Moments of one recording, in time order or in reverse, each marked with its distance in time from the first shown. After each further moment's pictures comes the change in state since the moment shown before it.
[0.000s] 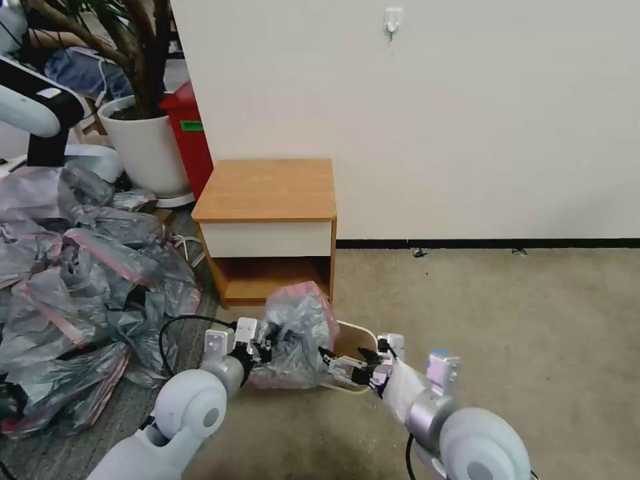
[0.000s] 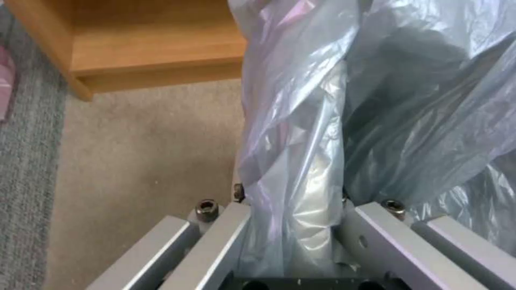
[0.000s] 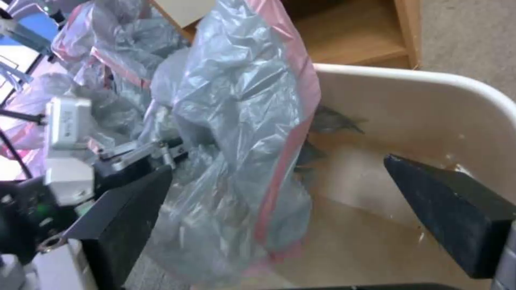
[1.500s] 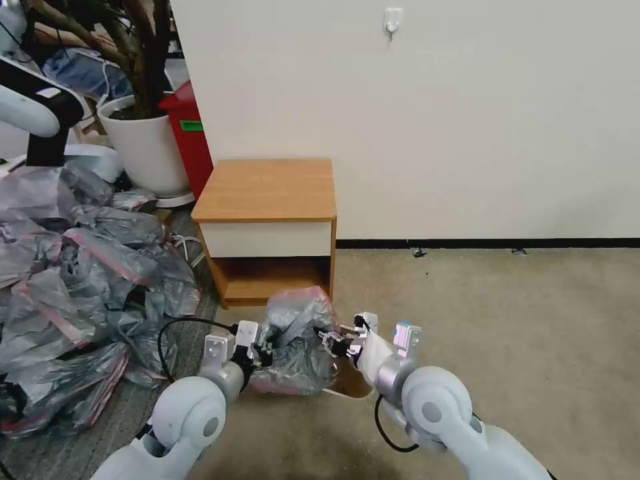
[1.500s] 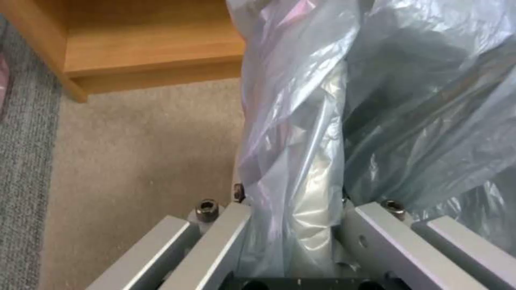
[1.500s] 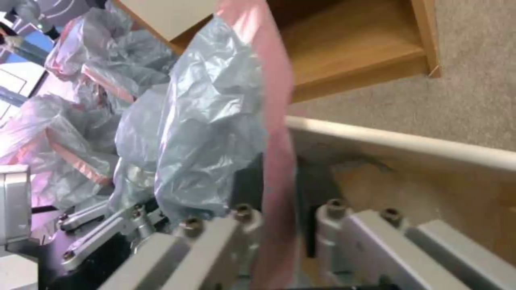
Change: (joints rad) left arm 0.015 -0.017 0.009 0.003 0.049 -0.015 0.023; right arm 0.199 0.060 -0.097 -0.189 0.094 0.048 0.022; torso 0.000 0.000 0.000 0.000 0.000
